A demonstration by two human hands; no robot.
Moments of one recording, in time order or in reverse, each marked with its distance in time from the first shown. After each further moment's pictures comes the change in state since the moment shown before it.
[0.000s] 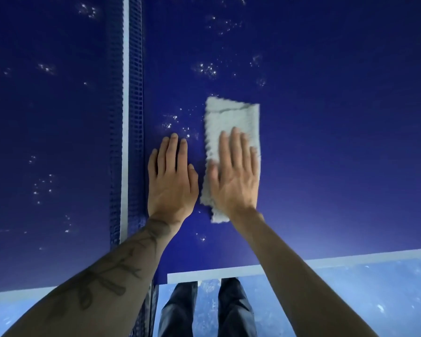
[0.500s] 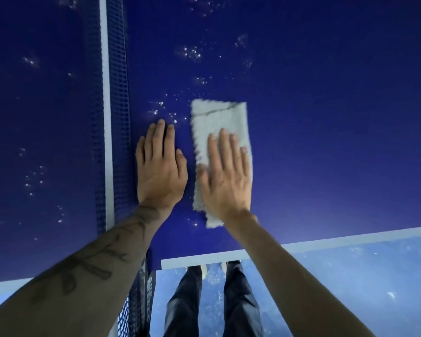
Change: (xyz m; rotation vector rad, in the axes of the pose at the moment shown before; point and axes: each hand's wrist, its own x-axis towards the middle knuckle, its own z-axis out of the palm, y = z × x) left_hand -0.001 0.001 0.001 -0.006 0.092 0.025; right_hand -0.040 0.007 0.000 0.025 -0.026 -0.018
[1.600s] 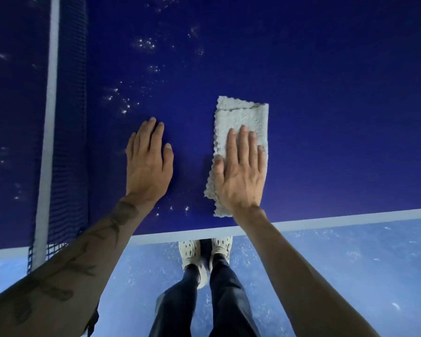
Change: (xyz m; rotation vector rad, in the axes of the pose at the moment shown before) left_hand -0.035 0.088 -0.002 -0.107 -0.053 -0.021; right_hand -0.040 0.129 -0.026 0.021 0.007 0.104
